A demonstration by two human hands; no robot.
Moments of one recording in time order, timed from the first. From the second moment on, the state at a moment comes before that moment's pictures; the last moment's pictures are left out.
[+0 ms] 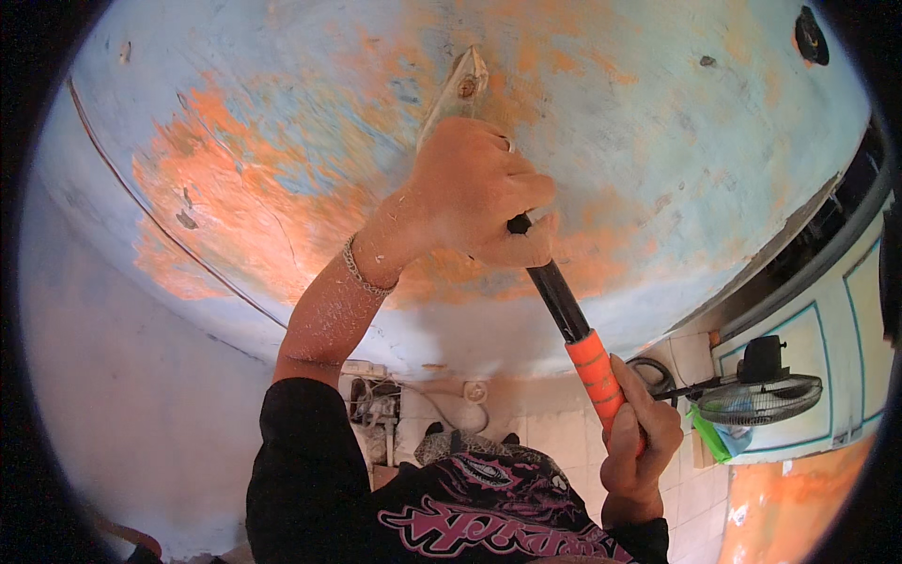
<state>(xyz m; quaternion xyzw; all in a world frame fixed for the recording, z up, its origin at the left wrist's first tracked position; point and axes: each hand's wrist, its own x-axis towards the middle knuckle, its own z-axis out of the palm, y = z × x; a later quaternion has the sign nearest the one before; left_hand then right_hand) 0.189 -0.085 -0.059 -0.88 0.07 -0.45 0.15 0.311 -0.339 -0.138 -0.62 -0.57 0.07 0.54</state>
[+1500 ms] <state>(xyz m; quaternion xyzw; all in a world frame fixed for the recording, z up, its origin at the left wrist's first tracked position) 0.154 -0.072 -0.032 -0.87 0.03 -0.45 0.19 0.297 -0.328 -0.103 -0.64 -0.59 0.10 0.48</state>
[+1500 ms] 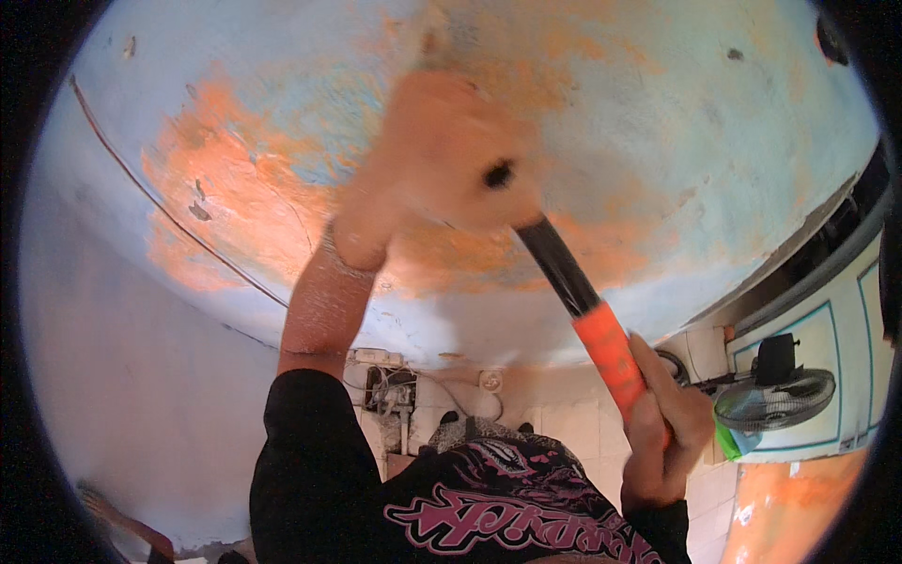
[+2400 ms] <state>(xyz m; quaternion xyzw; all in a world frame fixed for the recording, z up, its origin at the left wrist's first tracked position) 0.134 -0.067 -0.024 -0.85 -0.03 -0.47 0.22 0.289 -0.305 -0.100 -0.62 -0.59 0.13 0.51</state>
